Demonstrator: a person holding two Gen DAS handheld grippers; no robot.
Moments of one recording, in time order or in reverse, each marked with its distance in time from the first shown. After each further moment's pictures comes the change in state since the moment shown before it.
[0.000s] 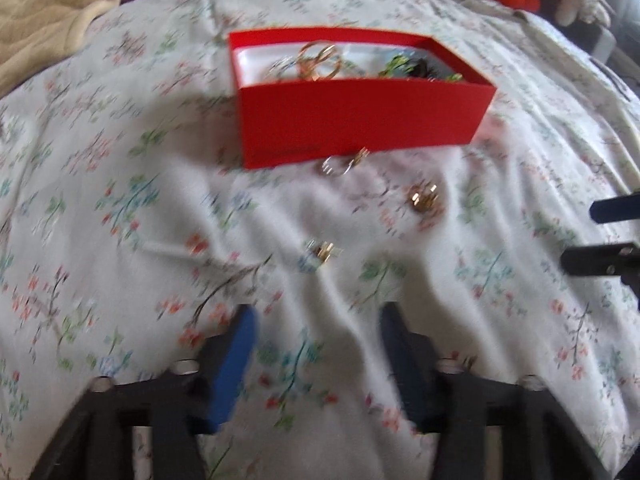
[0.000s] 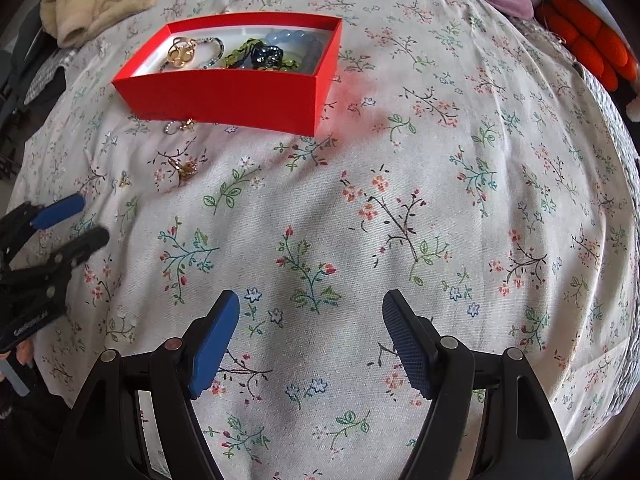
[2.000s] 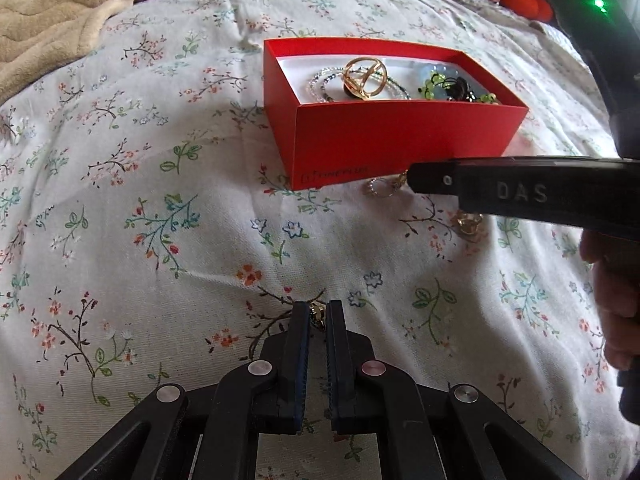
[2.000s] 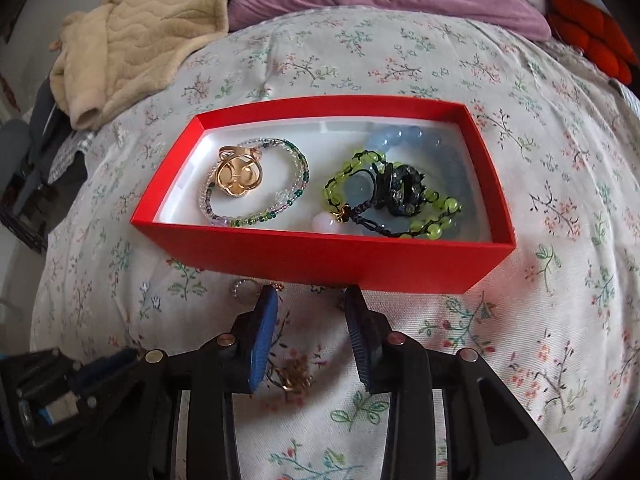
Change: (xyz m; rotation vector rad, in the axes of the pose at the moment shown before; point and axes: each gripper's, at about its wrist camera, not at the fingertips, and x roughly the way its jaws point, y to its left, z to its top) left arm 0.004 0.026 0.010 -0.016 0.000 0.021; right arm 0.046 0.058 0.092 0.136 -0.269 0.161
